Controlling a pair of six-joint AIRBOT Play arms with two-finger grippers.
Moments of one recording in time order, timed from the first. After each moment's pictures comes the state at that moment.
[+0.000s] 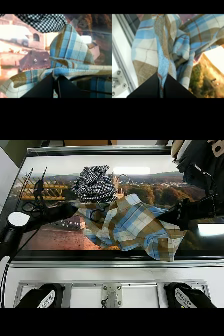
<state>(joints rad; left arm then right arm) 0.01 -0.98 0.84 0.74 -0.83 -1.28 -0.17 -1.01 1.26 -0.68 1.65 0.71</state>
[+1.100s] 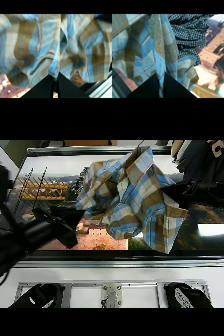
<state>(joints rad) -0.75 -0.61 1.11 1.55 -0.90 -1.80 -0.17 -0.91 1.26 -0.54 1.23 0.84</state>
